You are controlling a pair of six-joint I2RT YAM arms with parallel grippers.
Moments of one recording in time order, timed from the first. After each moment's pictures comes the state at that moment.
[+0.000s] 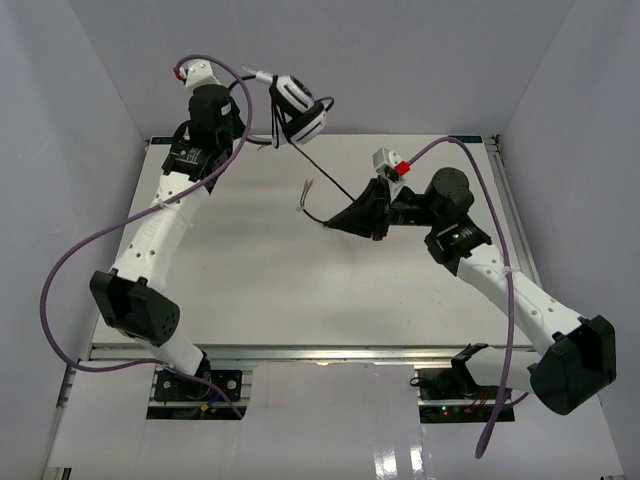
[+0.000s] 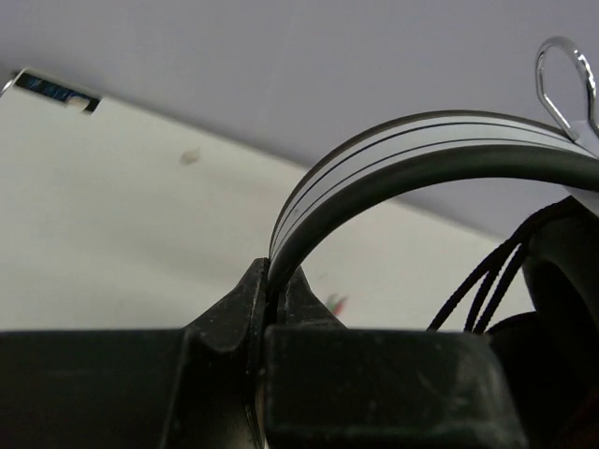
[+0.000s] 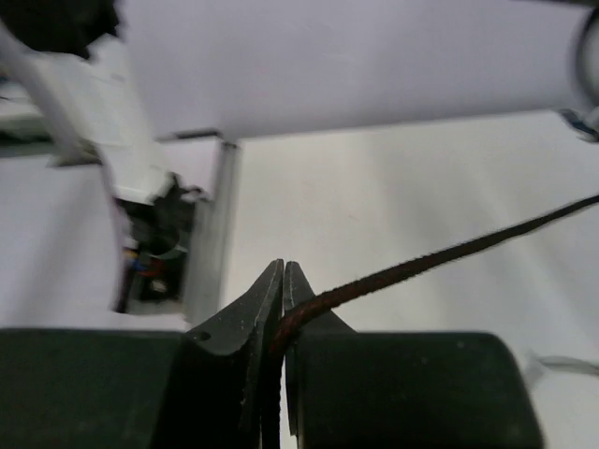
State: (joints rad) left arm -0.34 1.59 1.77 -0.38 -0.42 -0.44; right arm 0.54 1.22 0.95 0.46 -1.09 0.32
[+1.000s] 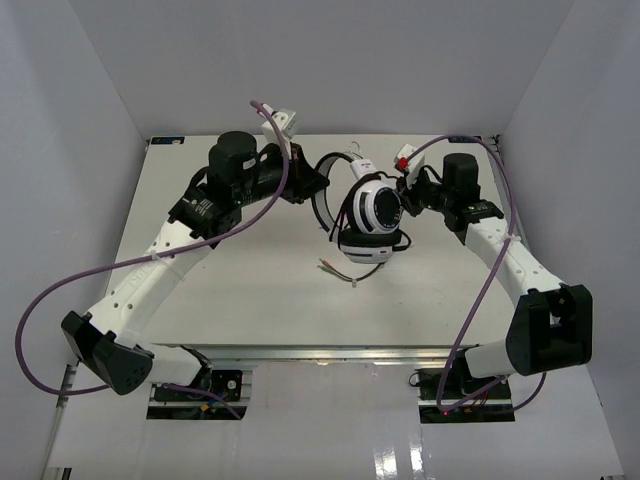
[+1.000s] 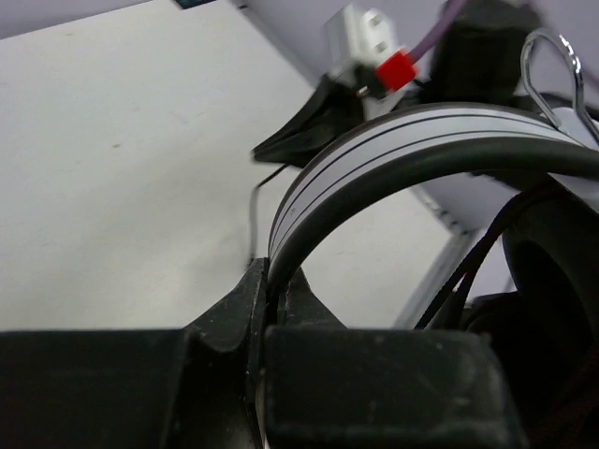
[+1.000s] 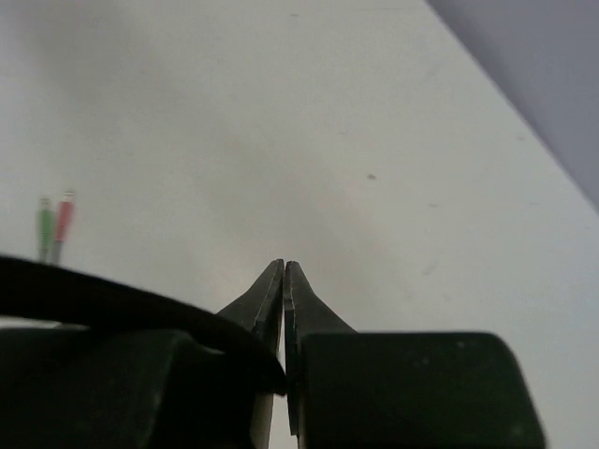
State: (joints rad) left arm -0.61 1.33 1.48 -0.34 0.35 -0.34; right arm 0.24 1.39 1.06 -0.13 -0.60 -0.49
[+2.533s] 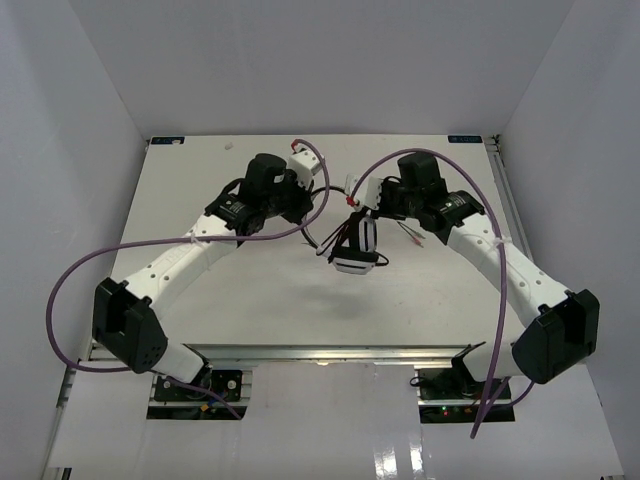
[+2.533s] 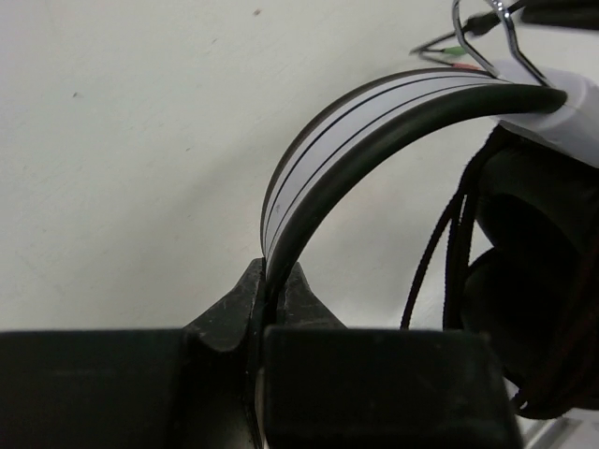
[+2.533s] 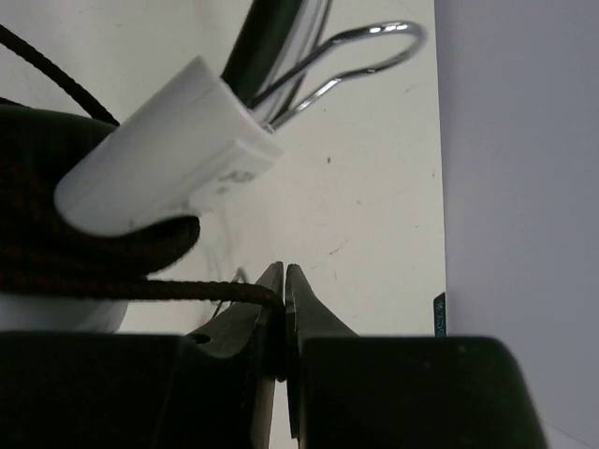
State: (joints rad) left arm -0.60 1.46 1.30 -0.37 0.16 0.06; right arm 0.53 1.38 1.27 -0.54 -0.17 -1.01
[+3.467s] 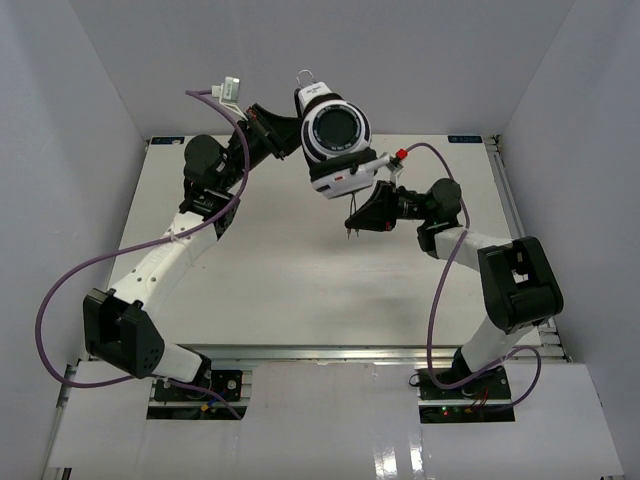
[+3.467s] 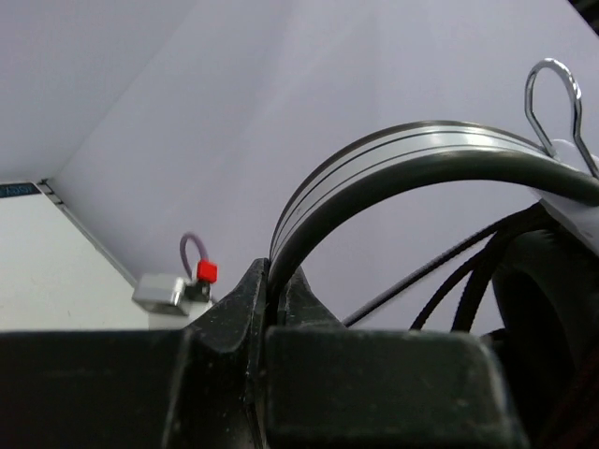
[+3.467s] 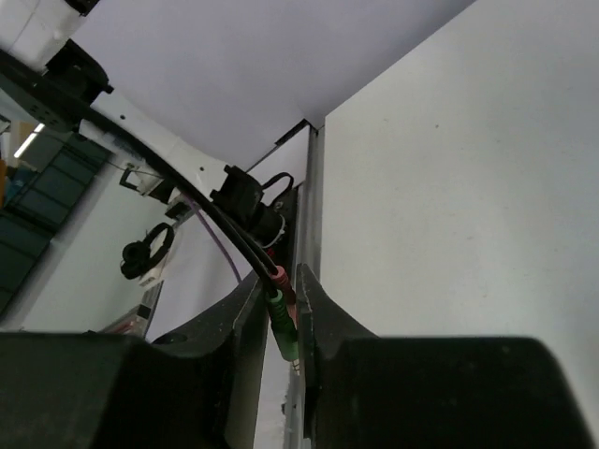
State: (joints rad) left arm -0.42 1.42 1.29 0.60 0.52 -1.06; right arm 0.31 1.67 0.86 1.15 -1.29 1.01
